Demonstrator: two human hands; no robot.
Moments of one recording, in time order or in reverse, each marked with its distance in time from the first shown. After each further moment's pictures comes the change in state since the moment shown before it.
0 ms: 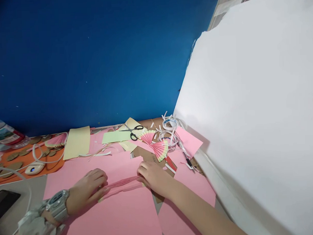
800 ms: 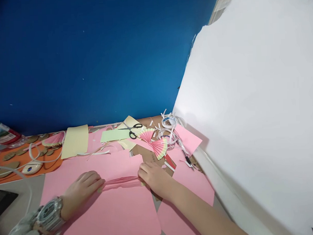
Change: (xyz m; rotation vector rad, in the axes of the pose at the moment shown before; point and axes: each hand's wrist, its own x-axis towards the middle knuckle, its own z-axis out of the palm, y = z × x) left_hand -0.012 -0.005 0.014 0.361 0.130 0.099; right_hand -0.013 0.005 0.011 -0.182 -0.010 -0.081
